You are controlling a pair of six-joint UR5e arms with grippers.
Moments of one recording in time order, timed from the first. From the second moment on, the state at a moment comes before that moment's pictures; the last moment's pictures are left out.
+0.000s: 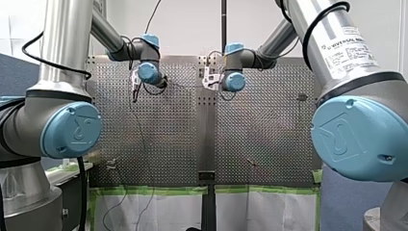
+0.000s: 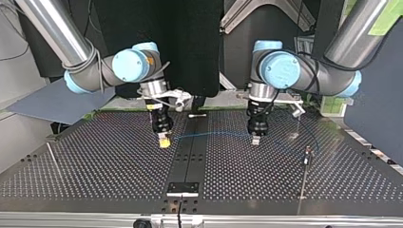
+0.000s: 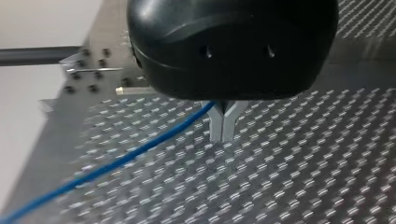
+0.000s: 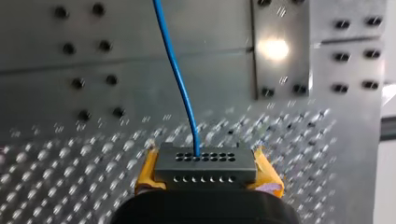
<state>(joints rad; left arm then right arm) -0.24 -1.71 -1.77 -2.79 -1.76 -1.49 2.22 -1.09 1.41 -0.43 1.65 1.65</state>
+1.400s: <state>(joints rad) -0.58 -2.08 -1.83 -2.42 -1.89 -1.52 2.17 -0.83 1.78 -0.79 1.74 1.64</state>
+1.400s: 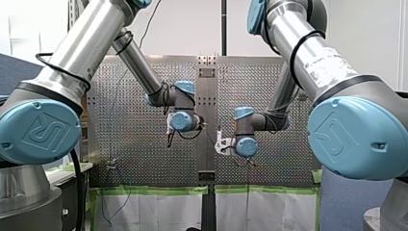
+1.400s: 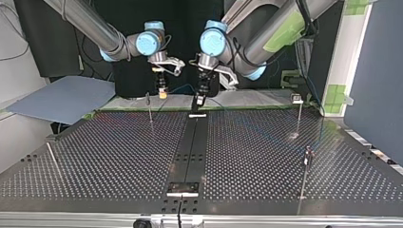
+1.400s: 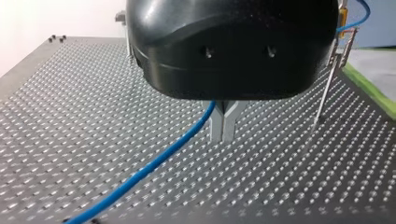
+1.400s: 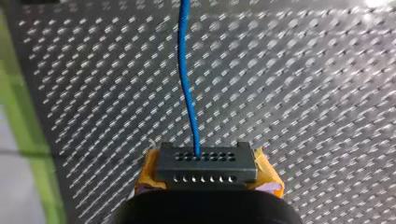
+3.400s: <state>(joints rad) -0.75 -2.62 -1.56 -2.34 -1.93 -1.61 1.94 -0.76 1.93 -0.93 1.75 1.62</state>
